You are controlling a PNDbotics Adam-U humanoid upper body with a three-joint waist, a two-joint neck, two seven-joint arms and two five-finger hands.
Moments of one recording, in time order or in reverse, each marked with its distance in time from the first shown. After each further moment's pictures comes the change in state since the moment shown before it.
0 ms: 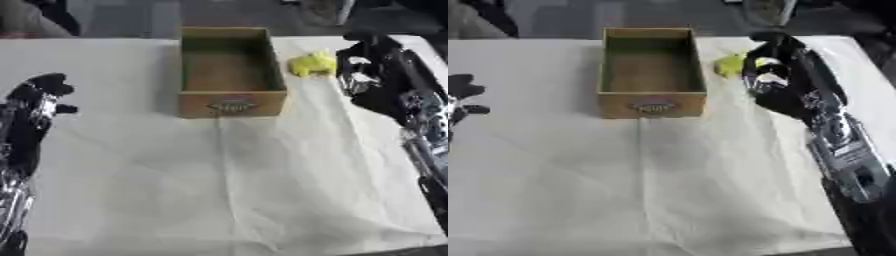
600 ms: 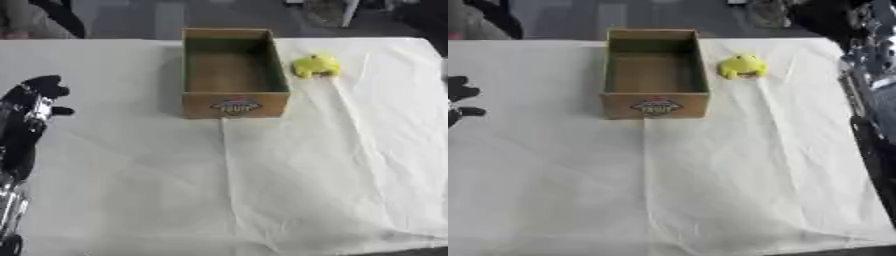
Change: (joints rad) left arm -0.008 0.000 -0.013 -0.002 0.003 -0.001 -0.010; right arm -0.243 -0.095 -0.095 -0.008 -0.076 -0.022 -0.072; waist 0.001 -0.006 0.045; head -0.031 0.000
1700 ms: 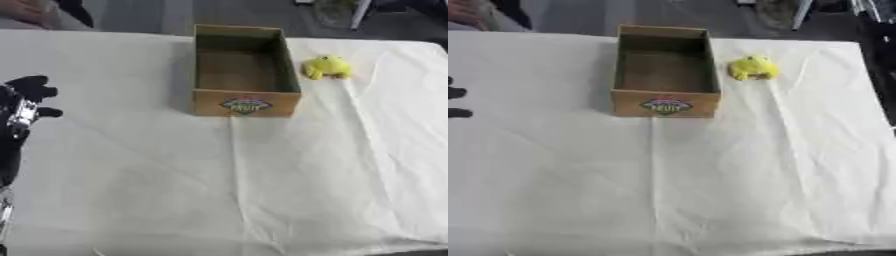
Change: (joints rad) left arm -0.035 0.001 -0.031 -0.004 0.002 0.001 -0.034; right arm -0.372 -0.111 0.000 0.891 0.184 -0.044 0.073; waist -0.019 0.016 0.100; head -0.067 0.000
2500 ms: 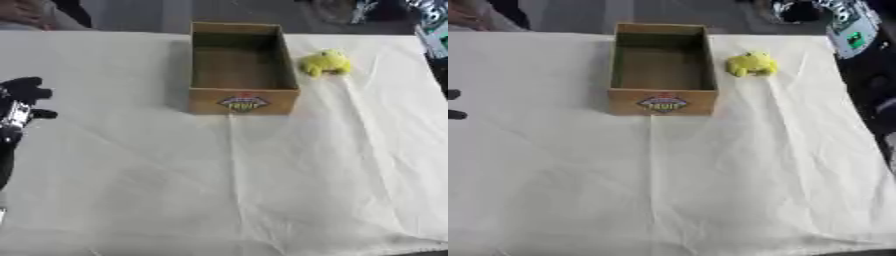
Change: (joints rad) left arm -0.004 0.000 -0.011 -0.001 0.000 0.000 -0.009; right arm -0.014 0.028 0.012 0.252 0.571 -0.116 0.162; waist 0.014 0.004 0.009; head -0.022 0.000
